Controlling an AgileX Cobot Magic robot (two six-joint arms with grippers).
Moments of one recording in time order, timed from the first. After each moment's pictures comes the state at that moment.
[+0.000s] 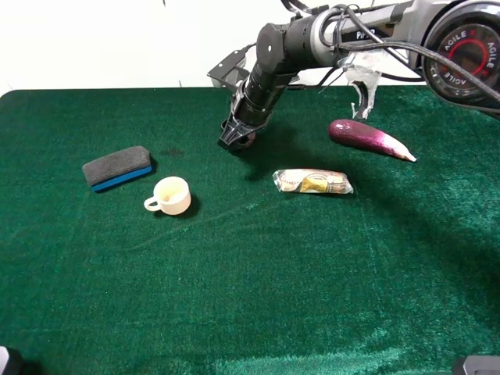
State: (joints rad) left arm 0.01 -0.01 -0.50 -0.09 1.10 0.39; right arm 0.60 2.40 -1.77 0.20 0.63 -0.53
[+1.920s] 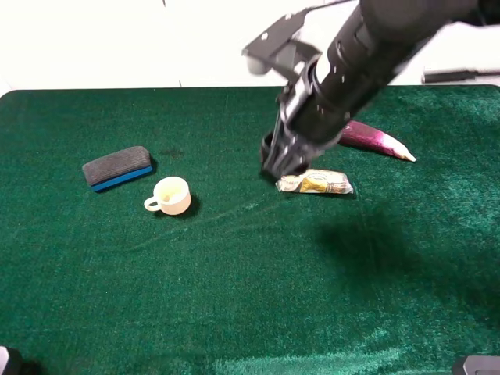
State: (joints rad) left arm 0.01 -0.01 -0.50 -0.09 1.10 0.39; right arm 0.82 1.59 -1.03 0.09 0.71 -0.23
